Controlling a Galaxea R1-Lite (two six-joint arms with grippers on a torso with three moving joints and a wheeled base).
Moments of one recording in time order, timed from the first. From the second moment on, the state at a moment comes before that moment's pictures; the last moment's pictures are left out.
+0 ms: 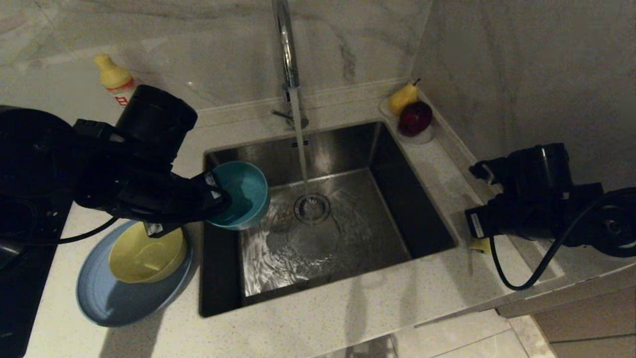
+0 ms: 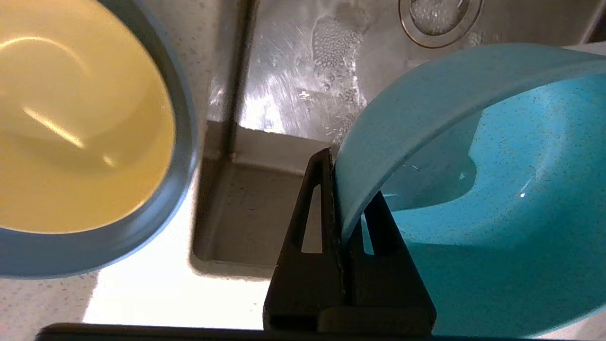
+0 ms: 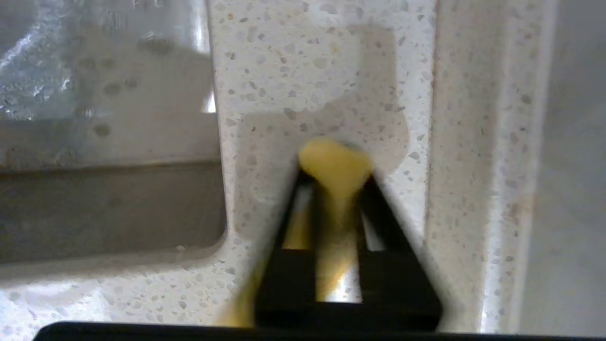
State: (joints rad) left arm -0.39 1.67 -1.36 0.47 0.25 -0.76; right arm 0.25 1.76 -1.03 -0.19 -0.24 -0.09
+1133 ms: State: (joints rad) left arm -0.39 1.65 -1.37 0.48 0.25 -0.76; right arm 0.26 1.69 -0.93 -0.17 -0.25 -0.08
